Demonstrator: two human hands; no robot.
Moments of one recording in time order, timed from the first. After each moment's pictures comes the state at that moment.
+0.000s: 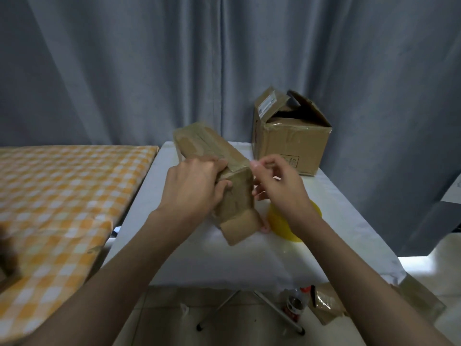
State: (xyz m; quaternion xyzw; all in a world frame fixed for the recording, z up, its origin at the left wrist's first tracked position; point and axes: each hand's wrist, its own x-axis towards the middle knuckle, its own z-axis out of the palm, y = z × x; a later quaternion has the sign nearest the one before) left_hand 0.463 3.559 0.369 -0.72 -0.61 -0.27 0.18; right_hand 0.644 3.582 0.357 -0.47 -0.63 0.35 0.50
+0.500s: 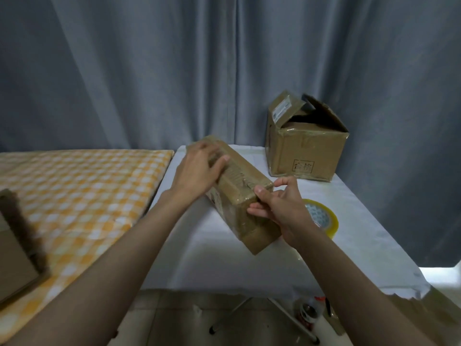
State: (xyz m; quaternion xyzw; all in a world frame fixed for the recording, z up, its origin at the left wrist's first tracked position) left_hand 0.422 3.622 0.369 -0.70 -0.63 -0.35 0.00; right_hand 0.618 3.588 0.343 -0.46 -0.44 0.57 0.52
